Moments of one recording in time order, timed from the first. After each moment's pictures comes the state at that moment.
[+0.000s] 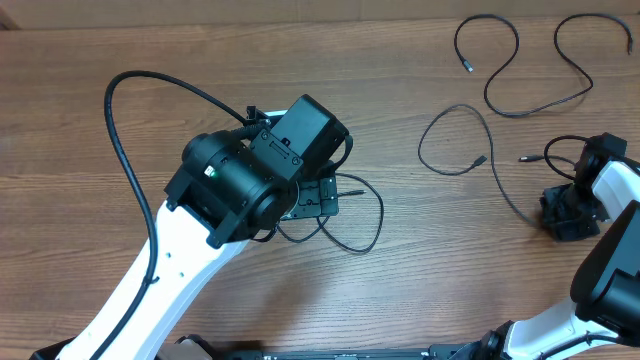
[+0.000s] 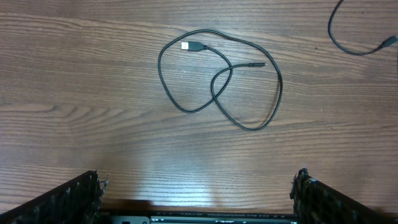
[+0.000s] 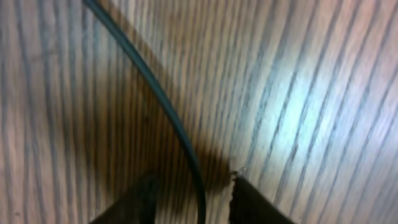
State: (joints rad) left arm -0.74 1.53 1.95 -1.69 -0.20 -0.81; right arm -0.50 1.82 1.08 -0.83 0.17 0.91
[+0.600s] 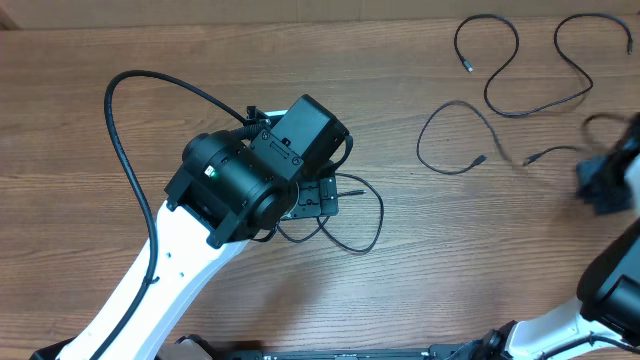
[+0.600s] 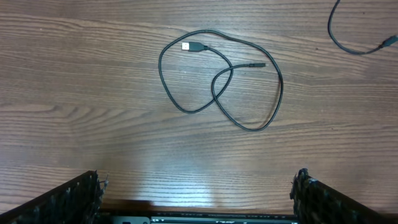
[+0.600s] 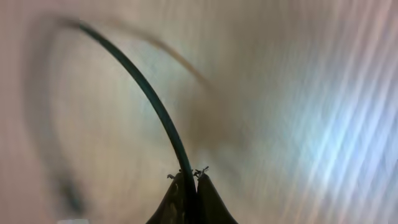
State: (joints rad) left arm -0.74 1.53 1.95 -1.69 -0.20 -0.81; right arm -0.60 1.83 1.35 -0.85 0.10 0.82
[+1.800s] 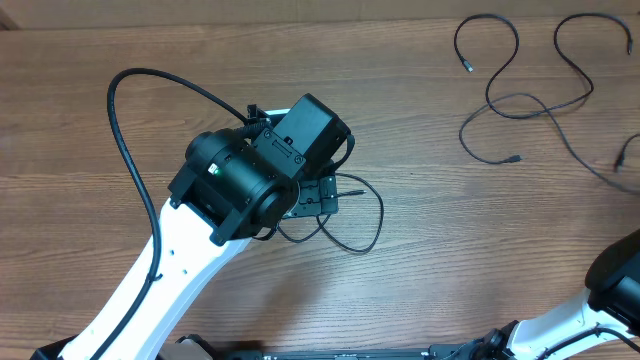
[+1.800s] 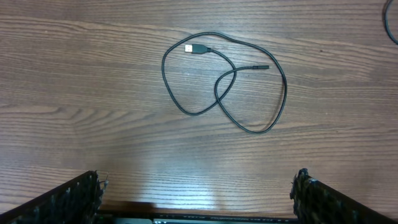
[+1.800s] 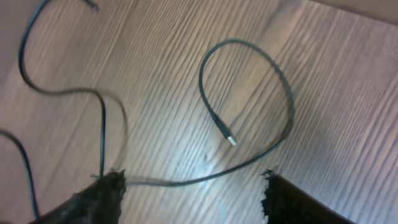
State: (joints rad) left arm -0.74 1.54 1.95 -1.69 -0.21 -0.81; right arm -0.64 1.90 1.75 -0.87 0.09 0.50
